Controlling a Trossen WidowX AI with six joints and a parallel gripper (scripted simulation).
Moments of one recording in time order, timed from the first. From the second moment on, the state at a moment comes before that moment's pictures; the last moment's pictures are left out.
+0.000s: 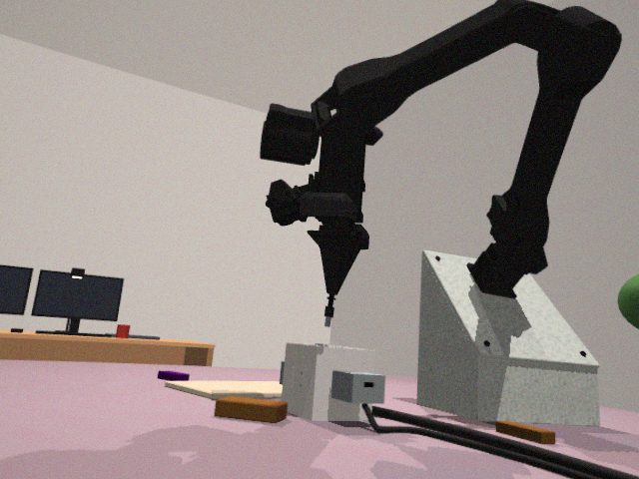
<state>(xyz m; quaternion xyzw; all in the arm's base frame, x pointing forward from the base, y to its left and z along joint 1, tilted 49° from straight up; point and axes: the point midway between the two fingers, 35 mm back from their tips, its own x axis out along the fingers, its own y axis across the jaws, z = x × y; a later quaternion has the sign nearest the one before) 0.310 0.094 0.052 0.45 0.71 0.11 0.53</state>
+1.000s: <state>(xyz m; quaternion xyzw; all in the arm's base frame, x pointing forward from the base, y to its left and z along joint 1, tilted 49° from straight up) 0.310 0.094 0.052 0.61 0.70 -0.15 0.34</state>
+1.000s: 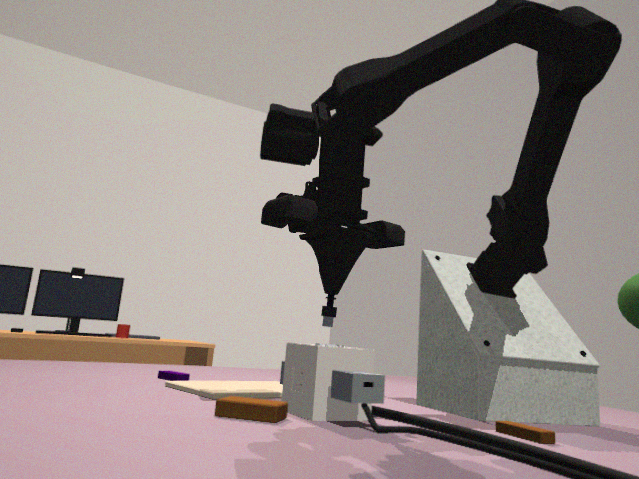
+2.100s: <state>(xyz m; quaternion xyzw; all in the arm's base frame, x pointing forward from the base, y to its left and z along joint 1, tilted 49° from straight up) 0.311 0.096 0.051 0.61 0.70 -0.17 0.33</state>
